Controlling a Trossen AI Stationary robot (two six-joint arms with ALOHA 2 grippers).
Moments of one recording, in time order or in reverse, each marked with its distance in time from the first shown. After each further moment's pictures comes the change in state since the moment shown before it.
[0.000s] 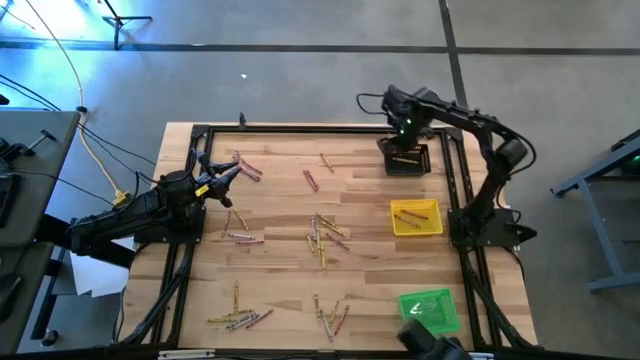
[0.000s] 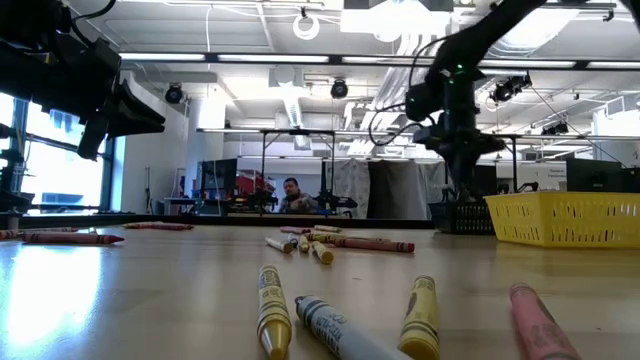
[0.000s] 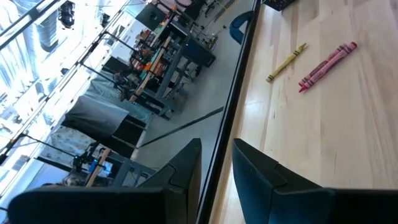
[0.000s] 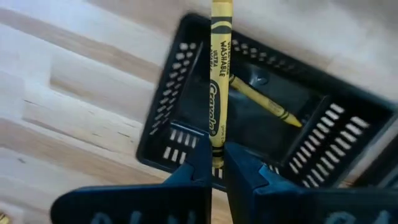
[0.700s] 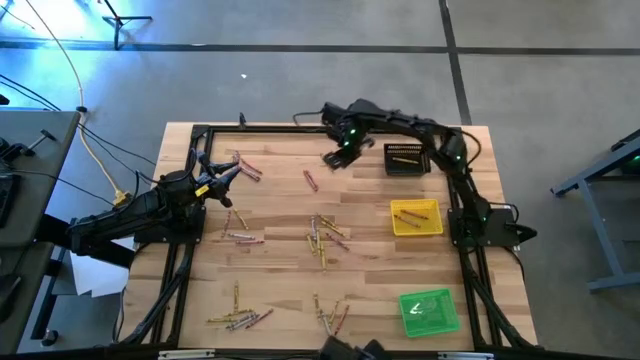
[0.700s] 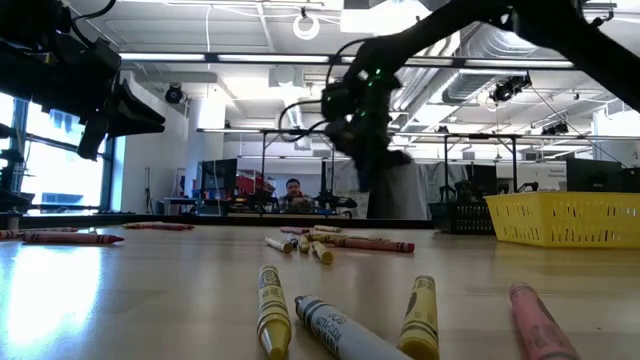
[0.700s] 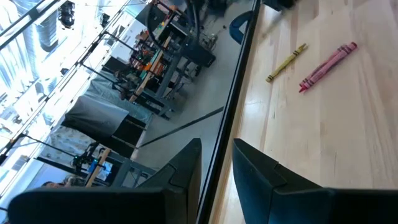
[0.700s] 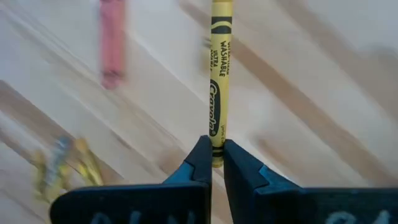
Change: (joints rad) left arm 0.000 0.000 0.000 0.000 0.000 0.000; right arm 0.301 0.449 0.586 -0.091 -0.152 -0.032
